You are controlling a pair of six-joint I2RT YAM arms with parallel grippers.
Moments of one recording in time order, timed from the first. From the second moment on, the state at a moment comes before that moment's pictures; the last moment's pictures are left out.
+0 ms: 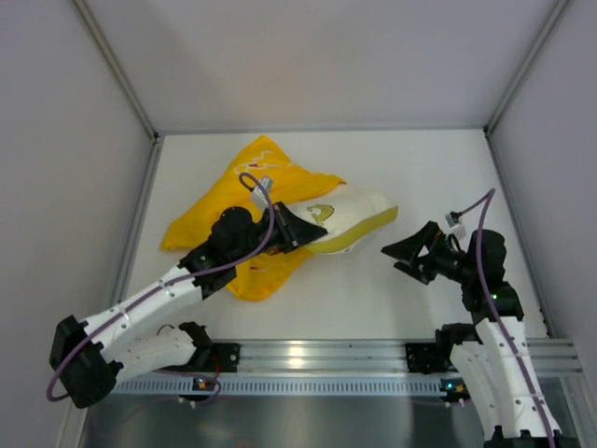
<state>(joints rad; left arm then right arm) -0.77 1.00 0.76 0.11 0.22 -1.11 0.01 0.55 0.50 -0.45 -0.76 0.87</state>
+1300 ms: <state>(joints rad) -1.00 1.21 0.70 0.32 0.16 -1.06 0.30 1.03 0.48 0.17 -0.61 1.43</state>
